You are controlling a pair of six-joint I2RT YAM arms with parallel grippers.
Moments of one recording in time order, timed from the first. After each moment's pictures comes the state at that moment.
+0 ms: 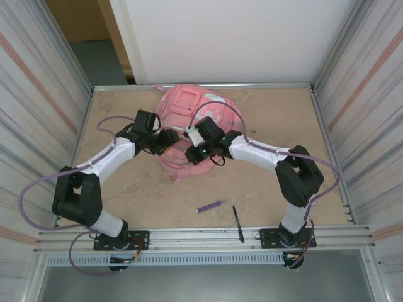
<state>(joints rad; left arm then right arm) -0.34 1.52 1.03 -0.43 0.37 -0.84 0.79 1.79 1.29 -0.38 -0.31 0.22</state>
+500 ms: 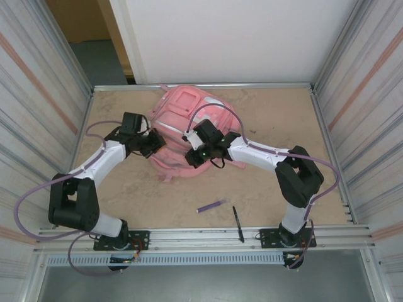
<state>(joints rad) -0.20 1.45 0.97 -0.45 0.44 -0.78 0.80 1.79 1.27 -0.41 -0.29 0.15</state>
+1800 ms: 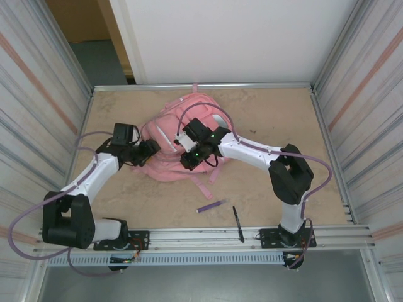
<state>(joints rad) -0.17 1.31 0.82 -0.46 0.36 -0.79 0.87 1.88 1.46 -0.64 -0.29 0.12</state>
